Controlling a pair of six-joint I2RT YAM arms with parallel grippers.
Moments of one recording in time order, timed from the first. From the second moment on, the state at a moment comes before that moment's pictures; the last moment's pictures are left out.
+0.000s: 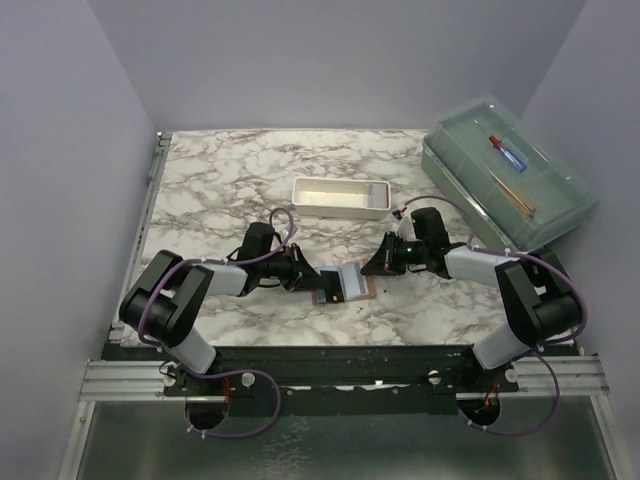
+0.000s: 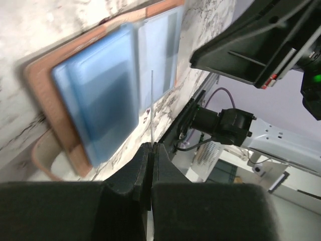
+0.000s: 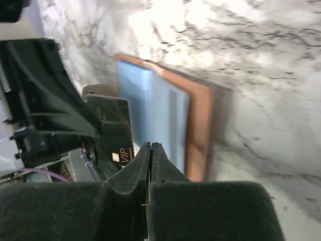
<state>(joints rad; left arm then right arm) -0.43 1.59 0.50 0.42 0.83 -1.04 0.37 1.56 0.64 0.13 -0.70 0.66</state>
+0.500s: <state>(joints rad) -0.50 1.67 0.55 0.39 0.75 -0.98 0.37 1.64 0.65 0.12 -0.56 0.65</state>
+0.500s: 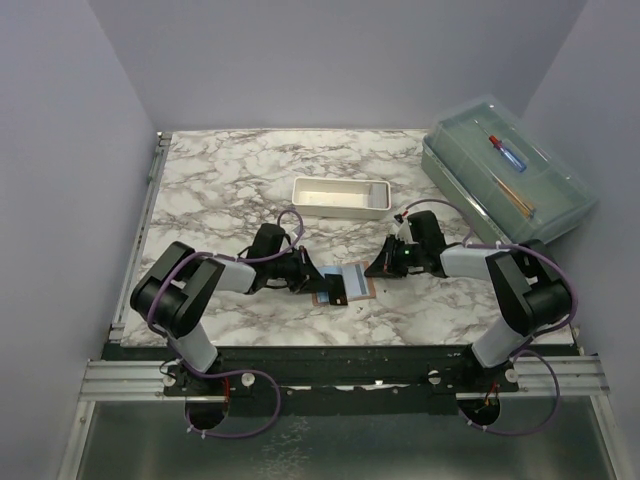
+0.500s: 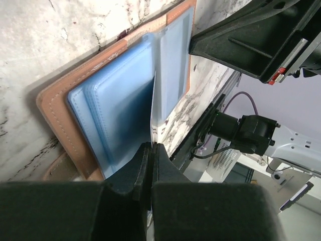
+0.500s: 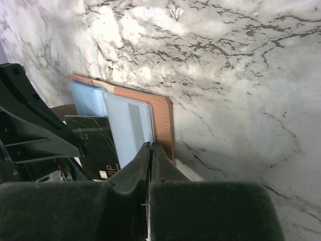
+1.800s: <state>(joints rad) -0.52 1.70 0.60 0.35 0.74 -0.96 0.37 1.64 0.65 0.12 -0.55 0.63</state>
